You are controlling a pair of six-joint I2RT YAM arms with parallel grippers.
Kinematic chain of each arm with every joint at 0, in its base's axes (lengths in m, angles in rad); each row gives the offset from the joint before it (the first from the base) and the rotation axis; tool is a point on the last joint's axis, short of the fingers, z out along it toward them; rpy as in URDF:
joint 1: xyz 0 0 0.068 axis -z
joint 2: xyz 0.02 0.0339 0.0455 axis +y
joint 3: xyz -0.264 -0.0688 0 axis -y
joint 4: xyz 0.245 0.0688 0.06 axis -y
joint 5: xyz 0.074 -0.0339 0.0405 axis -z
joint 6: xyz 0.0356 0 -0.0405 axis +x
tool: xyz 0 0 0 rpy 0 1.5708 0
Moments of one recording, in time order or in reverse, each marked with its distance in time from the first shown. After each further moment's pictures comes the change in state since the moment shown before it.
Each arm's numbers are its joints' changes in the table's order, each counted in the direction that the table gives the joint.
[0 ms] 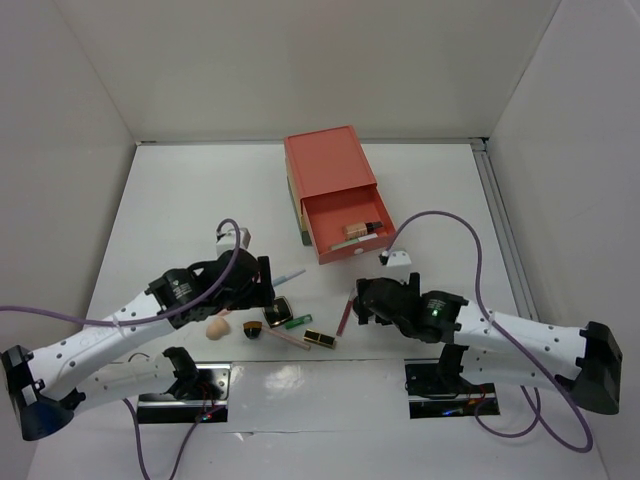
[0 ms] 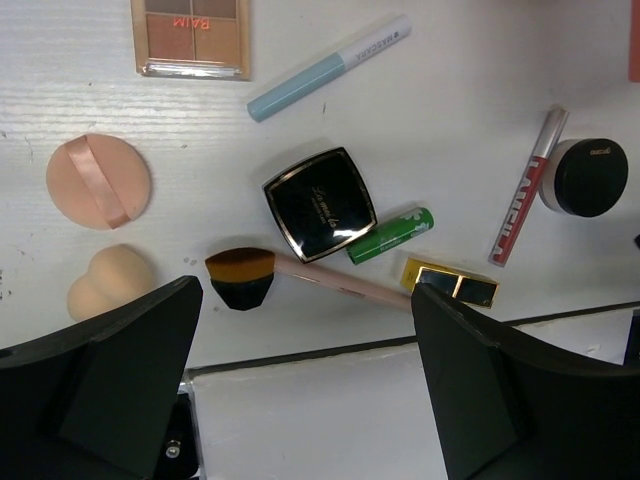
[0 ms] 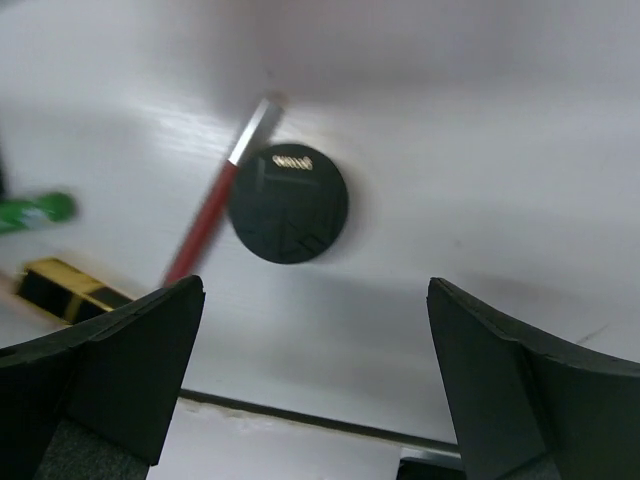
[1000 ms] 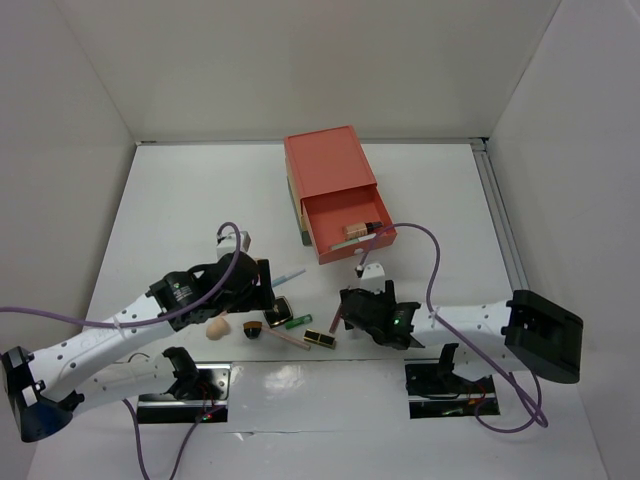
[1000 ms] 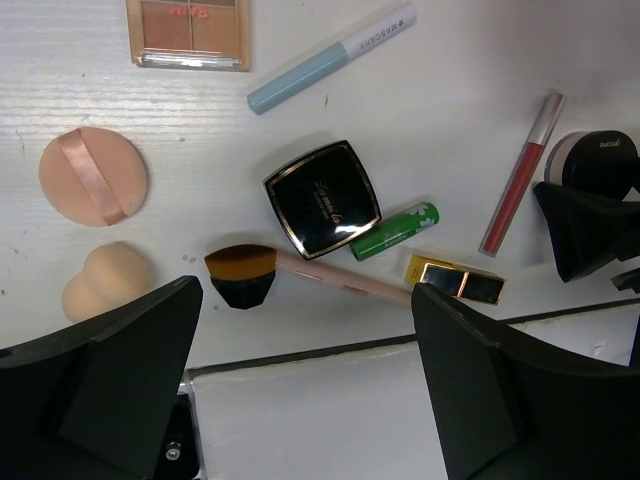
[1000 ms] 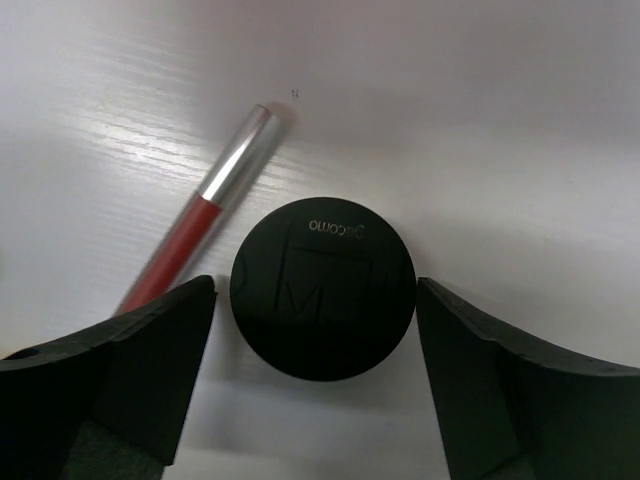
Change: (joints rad) left arm 0.000 -0.014 -0.040 0.019 0.011 0.000; right arm -0.053 0.325 -0.218 0.513 0.098 -0.056
